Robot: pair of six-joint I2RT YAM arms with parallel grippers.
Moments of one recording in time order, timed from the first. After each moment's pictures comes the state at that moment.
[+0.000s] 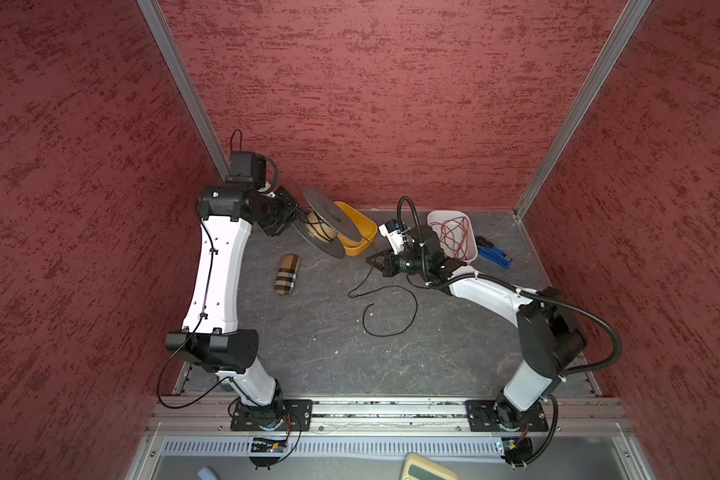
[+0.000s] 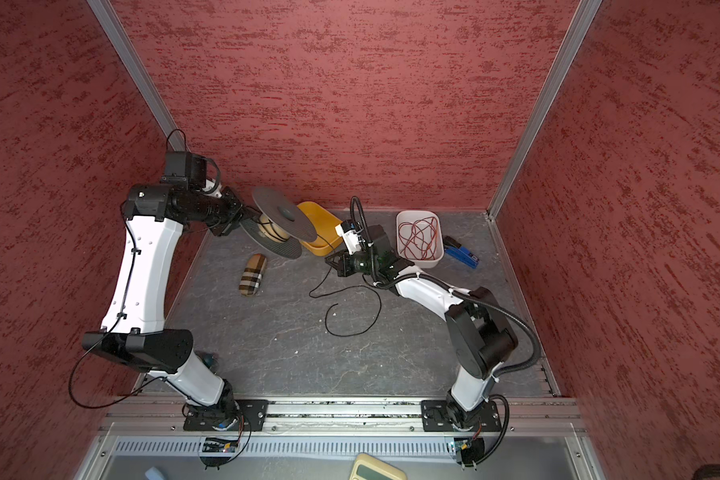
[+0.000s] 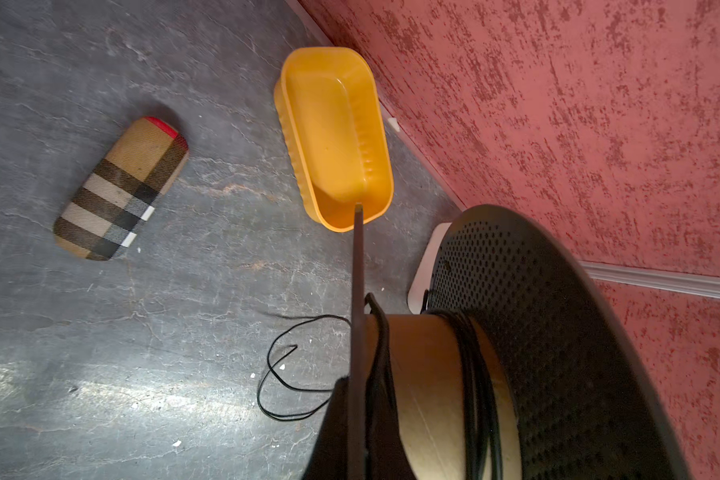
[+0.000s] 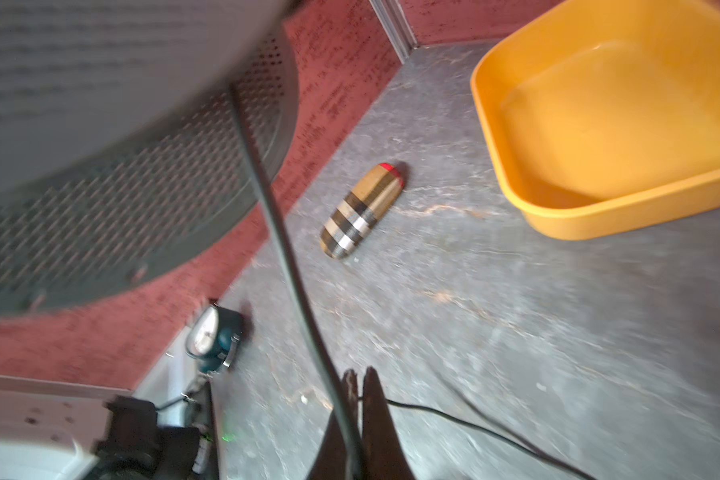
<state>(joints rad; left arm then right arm) -0.04 1.66 2.15 -1.36 0.28 -0.81 0.58 1.69 1.18 0.05 -0.56 0.37</state>
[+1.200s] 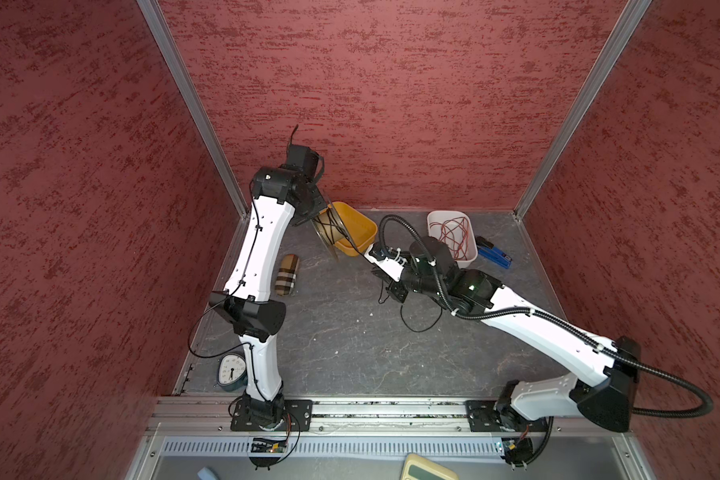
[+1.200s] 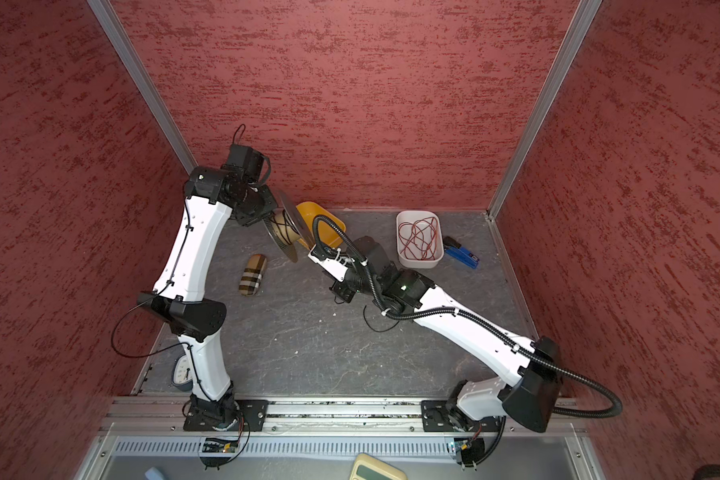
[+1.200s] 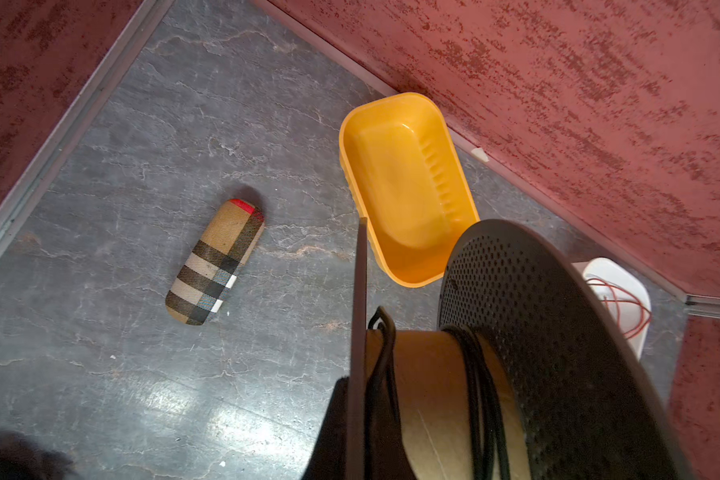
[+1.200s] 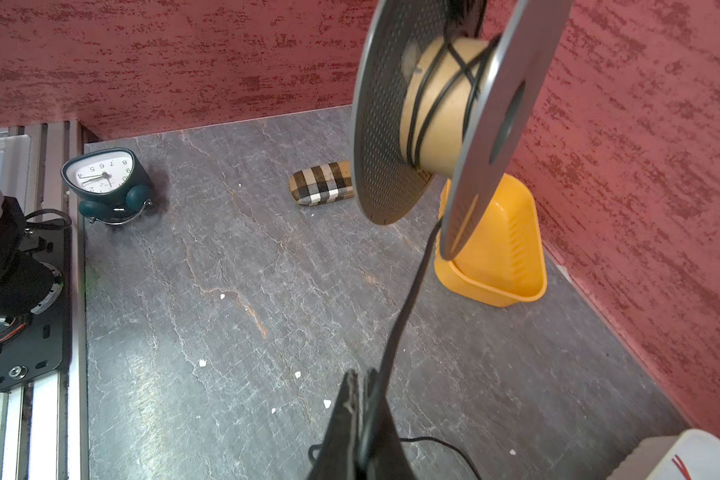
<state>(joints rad) -0.28 1.98 2.50 -1.53 -0.21 -0.73 0.88 1.38 1.31 -0.41 -0.11 -0.27</state>
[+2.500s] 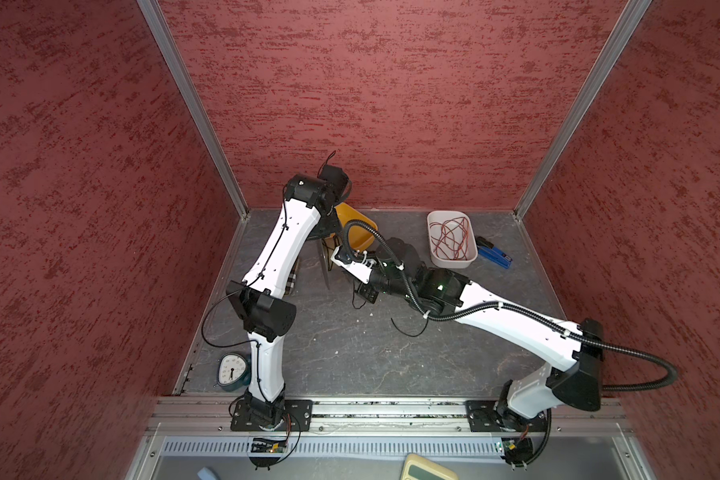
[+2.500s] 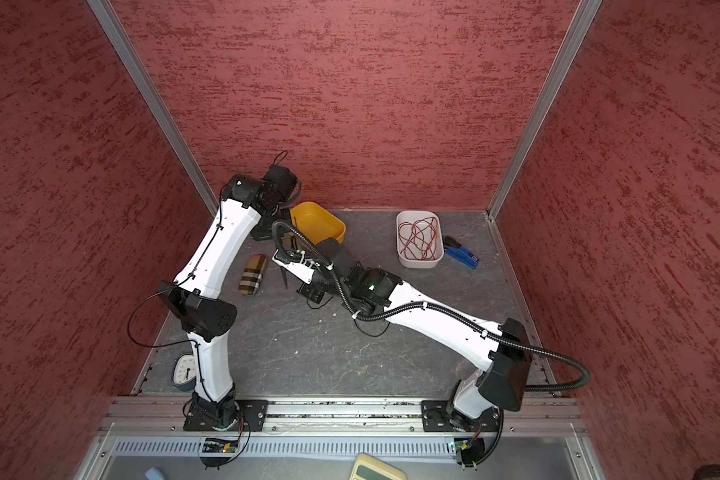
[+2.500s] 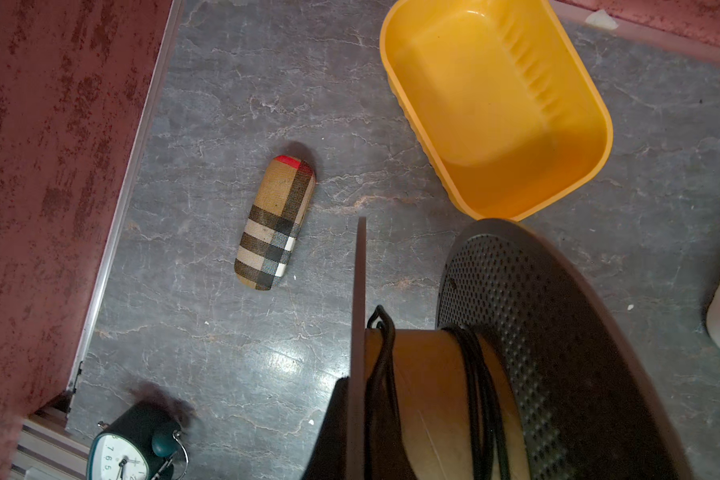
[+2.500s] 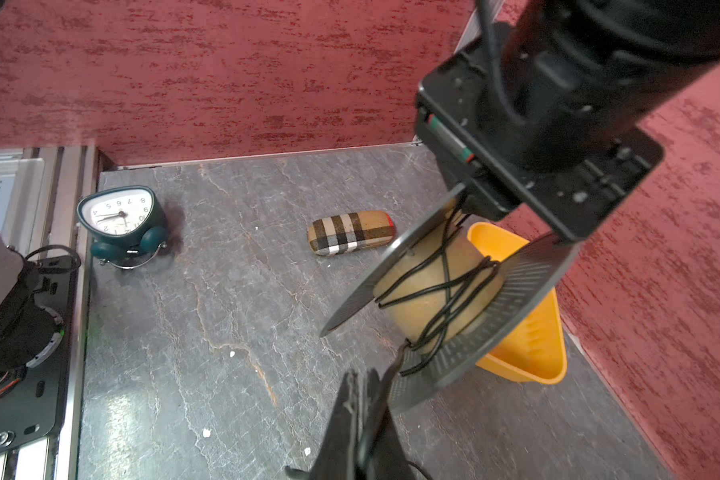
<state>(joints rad) -0.39 1.99 2.36 -1.63 -0.35 -0.64 0.99 1.55 1.48 -0.36 -0.01 -0.26</state>
